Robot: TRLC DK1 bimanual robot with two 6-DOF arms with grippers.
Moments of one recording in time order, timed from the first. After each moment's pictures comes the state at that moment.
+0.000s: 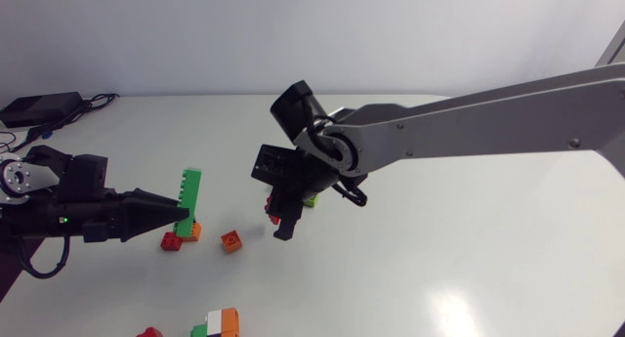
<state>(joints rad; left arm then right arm) 0.27 1.44 0.73 -0.78 1.28 0.92 0.77 1.88 1.34 -0.33 -0.16 -0.62</state>
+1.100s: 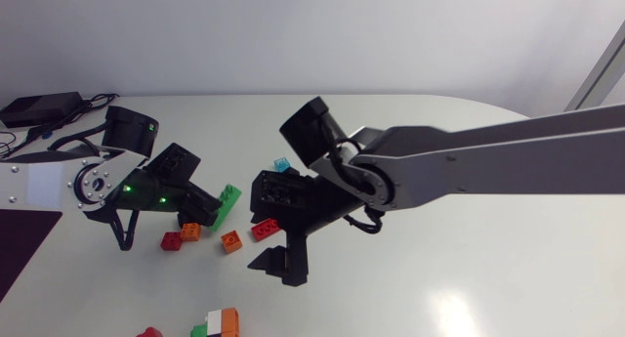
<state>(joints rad) -0.18 1.48 0.74 -0.17 0.20 0.37 0.83 1.69 1.13 -0.27 -0.49 -0.69</state>
